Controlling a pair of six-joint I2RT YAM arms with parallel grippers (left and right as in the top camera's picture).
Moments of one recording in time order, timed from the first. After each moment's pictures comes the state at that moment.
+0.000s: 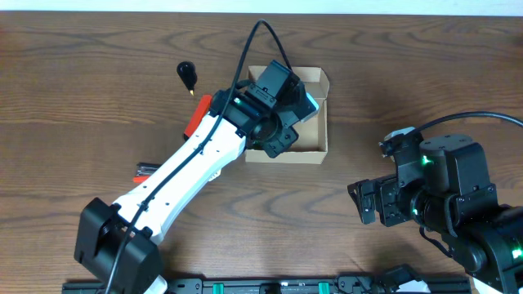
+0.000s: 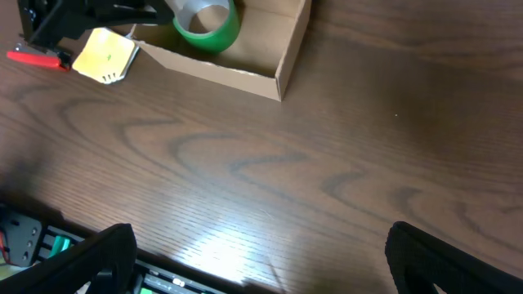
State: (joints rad) left arm -0.67 1.75 1.55 -0.86 0.21 0.35; right arm 0.33 0.95 1.38 -1.42 -0.08 0.12
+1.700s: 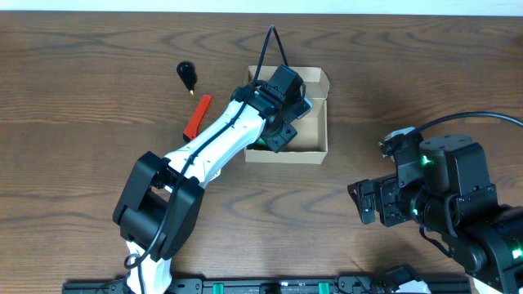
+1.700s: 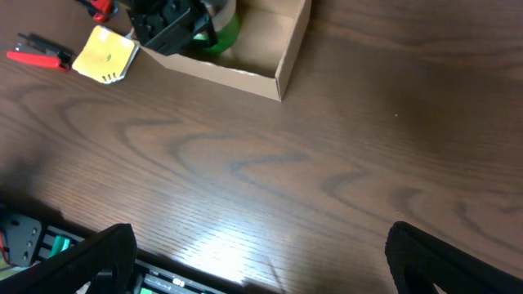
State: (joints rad) left arm -0.64 1.99 1.56 -0.74 0.13 0.29; right arm 0.33 0.95 1.38 -1.42 -0.08 0.12
